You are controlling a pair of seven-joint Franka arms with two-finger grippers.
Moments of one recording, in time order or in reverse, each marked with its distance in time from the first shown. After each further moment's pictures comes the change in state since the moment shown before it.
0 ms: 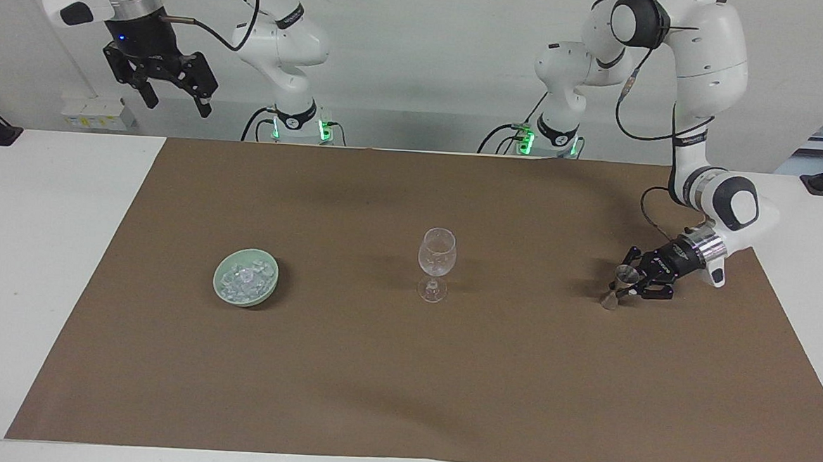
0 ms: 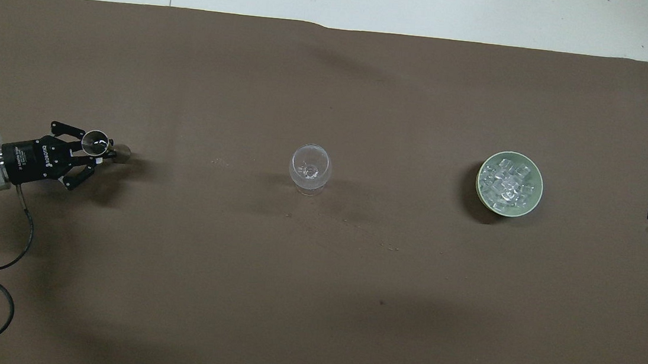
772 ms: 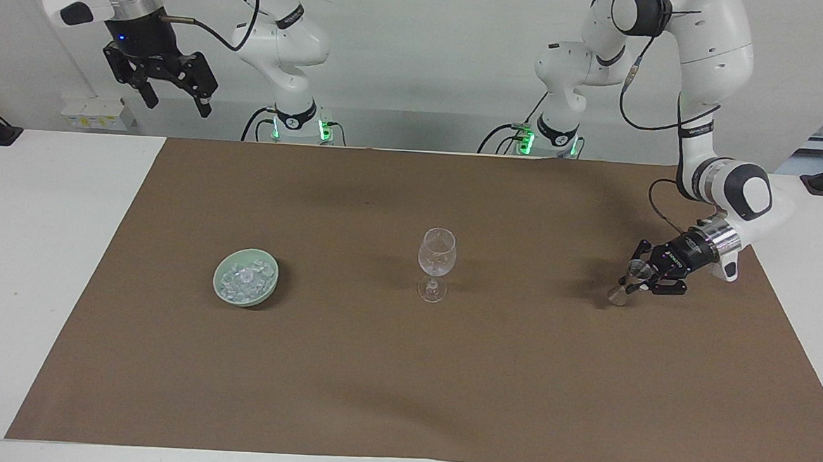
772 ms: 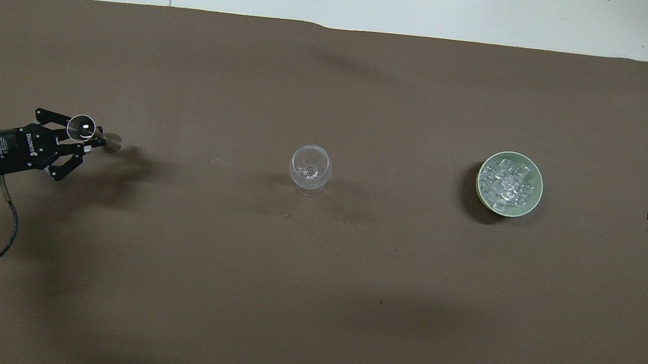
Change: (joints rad) left arm 0.001 -0.092 -0.011 0.015 0.030 -0.009 -0.138; right arm 0.000 0.000 0.000 0.000 0.000 0.000 0.000
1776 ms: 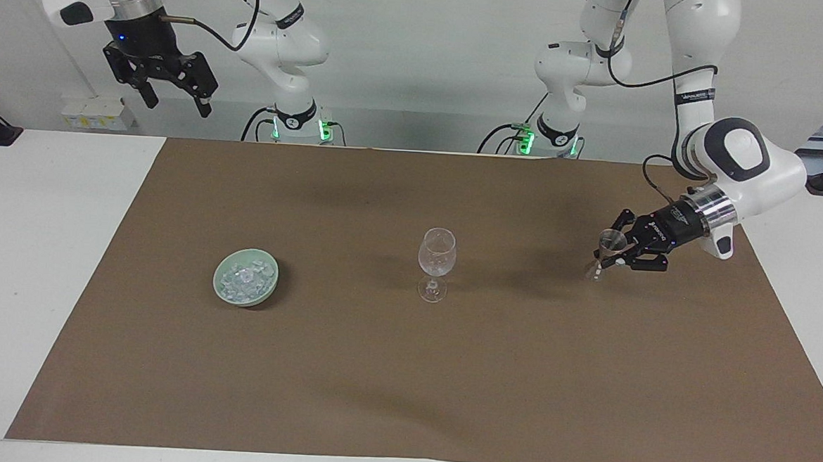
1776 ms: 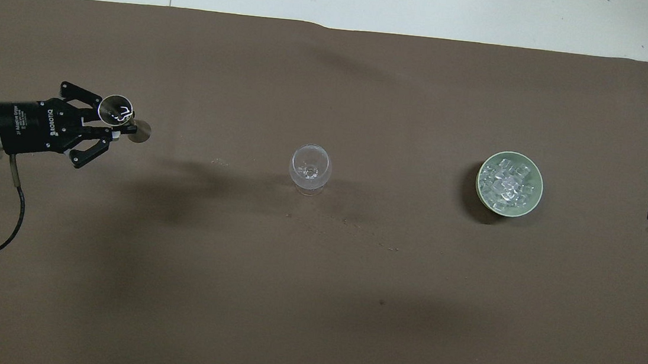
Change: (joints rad) left arm -0.002 -0.215 -0.236 0.022 0.150 0.162 -0.304; right arm 0.000 0.000 0.000 0.000 0.000 0.000 0.000
